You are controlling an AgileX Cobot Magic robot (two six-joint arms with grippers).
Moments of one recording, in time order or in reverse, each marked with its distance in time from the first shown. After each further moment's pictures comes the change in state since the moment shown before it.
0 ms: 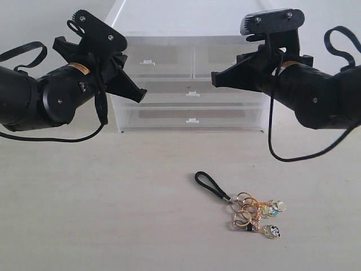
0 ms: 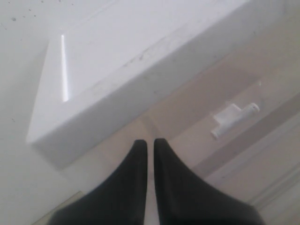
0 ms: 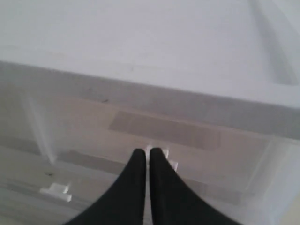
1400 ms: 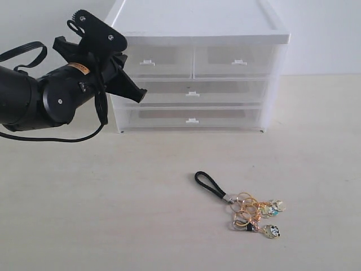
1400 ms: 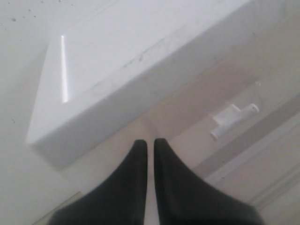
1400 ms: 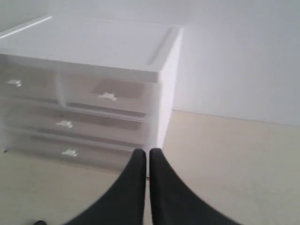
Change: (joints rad) left arm 0.000 0.000 0.000 0.000 0.000 0.000; right arm -0.216 -1.070 0.442 0.102 0.616 -0.187
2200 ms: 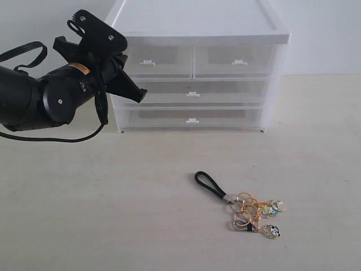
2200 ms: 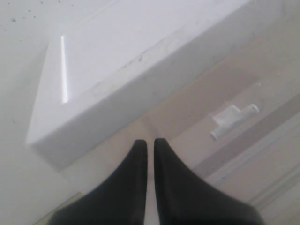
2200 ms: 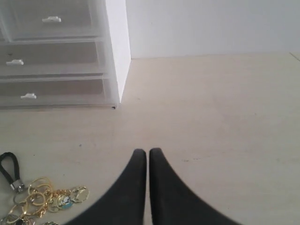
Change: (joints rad) left arm 0.000 0.000 0.000 0.000 0.000 0.000; right arm -0.180 -0.658 0.441 -0.350 0.241 0.427
